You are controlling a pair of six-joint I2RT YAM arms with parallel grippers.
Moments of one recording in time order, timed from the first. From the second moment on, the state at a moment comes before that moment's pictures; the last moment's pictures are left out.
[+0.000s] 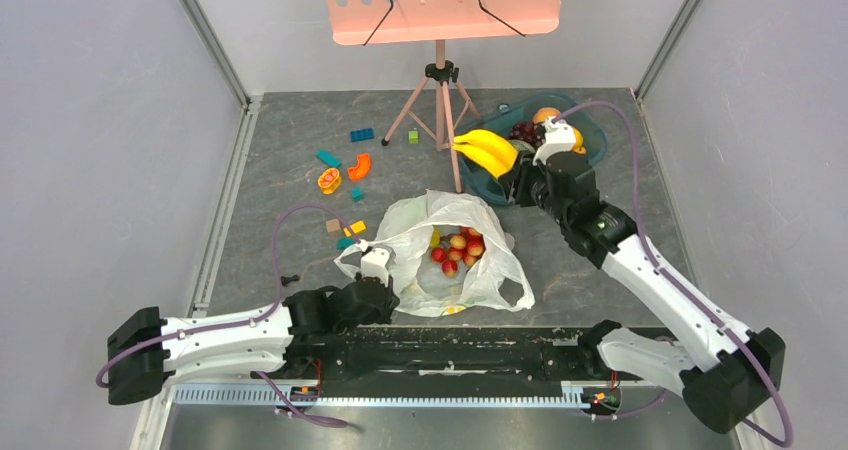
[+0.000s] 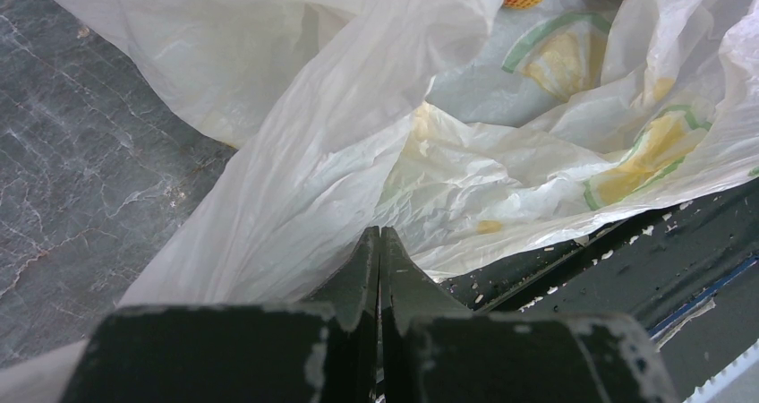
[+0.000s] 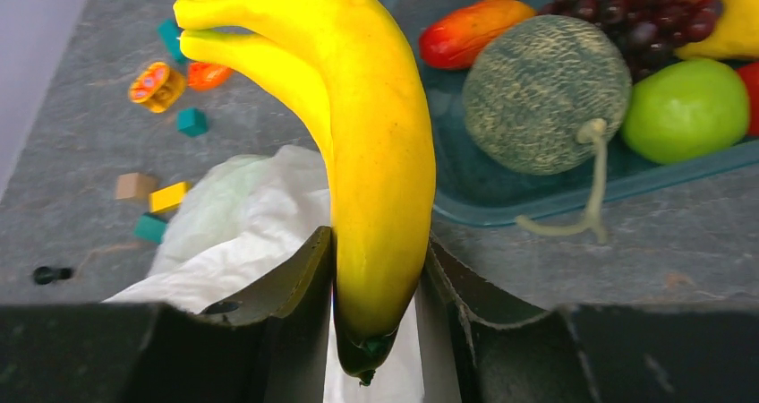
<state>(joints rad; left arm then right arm) -1.19 0.81 0.30 -0.24 -0.39 -0.73 0.55 1.03 0.92 -0.26 0.16 0.38</state>
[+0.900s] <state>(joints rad) -1.19 0.82 0.30 -0.25 -0.39 -0.73 0.40 1.54 1.28 -0.30 0.26 -0.22</state>
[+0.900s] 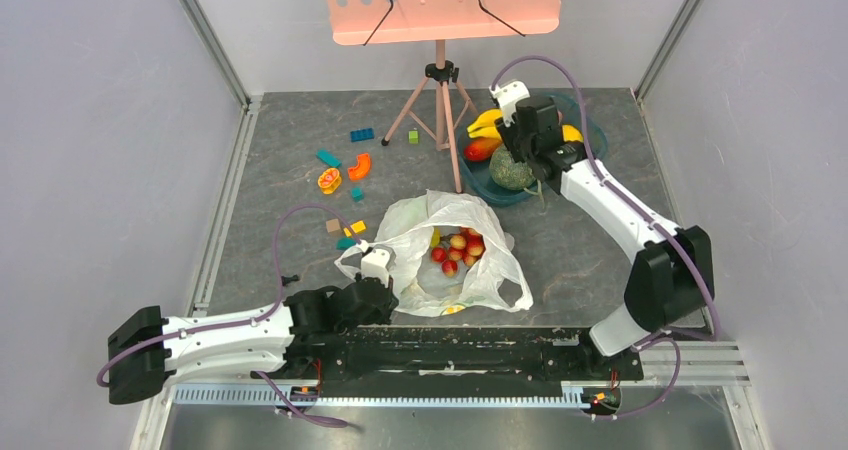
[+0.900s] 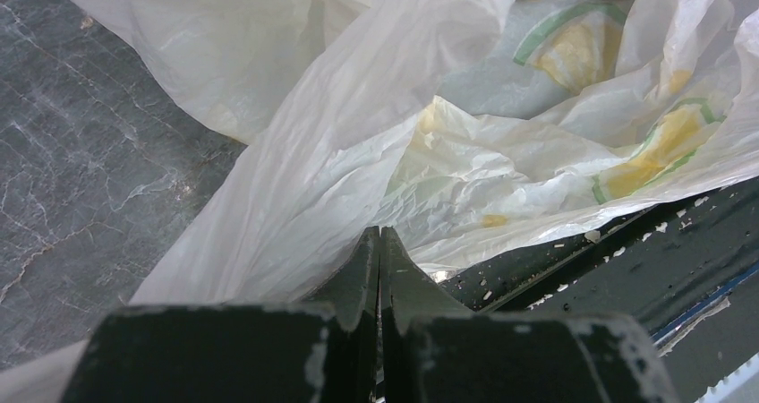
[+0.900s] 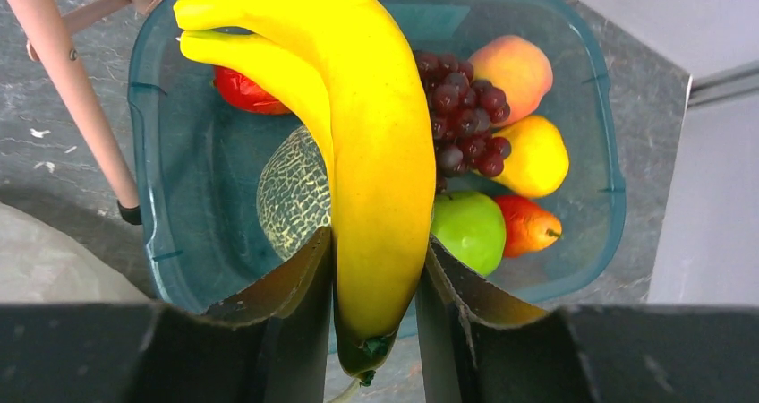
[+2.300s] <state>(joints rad) -1.19 0.85 0.32 -0.26 -0.39 -0.73 0.40 1.93 1.57 -0.41 0.29 -0.68</state>
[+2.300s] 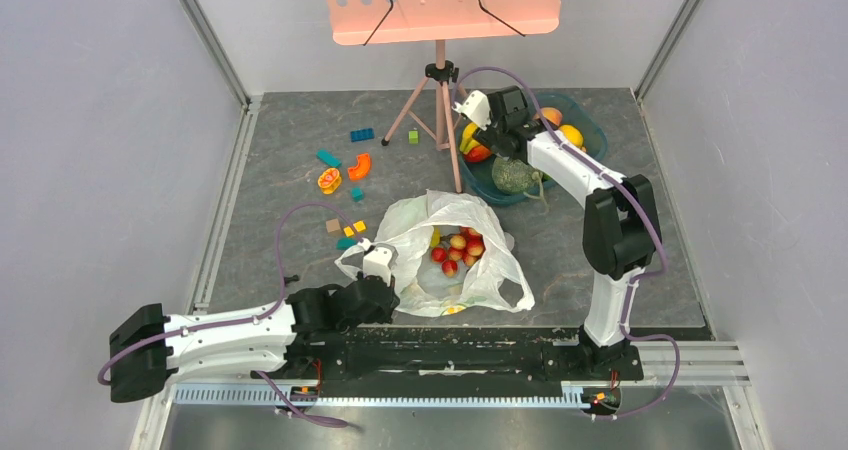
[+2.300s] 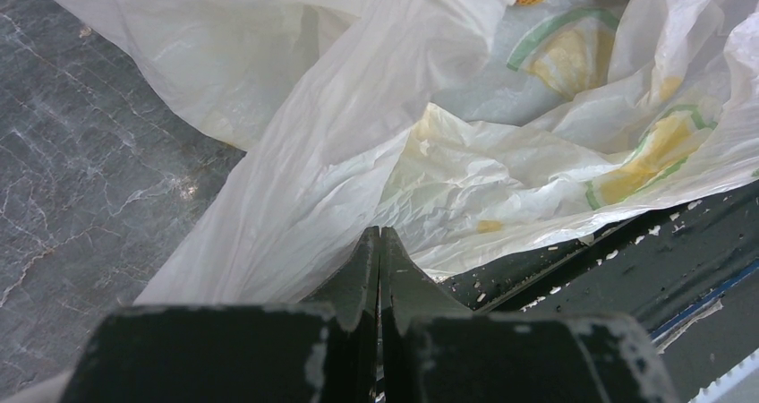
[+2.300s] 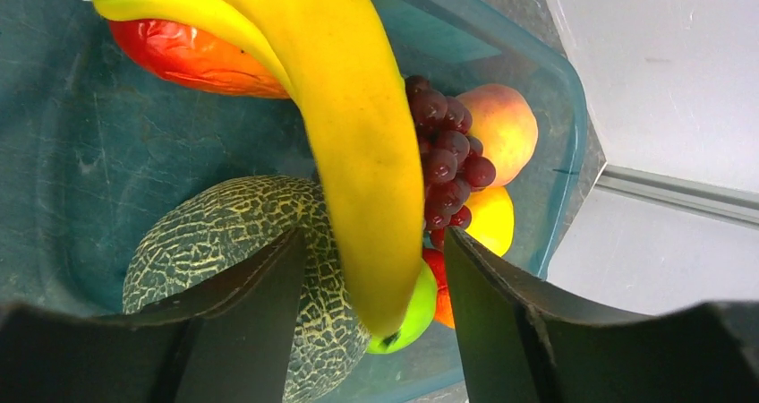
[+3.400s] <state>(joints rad) -1.19 0.79 0.36 -0.29 -0.39 -0.73 0.51 1.09 0.95 -0.23 0.07 -0.10</state>
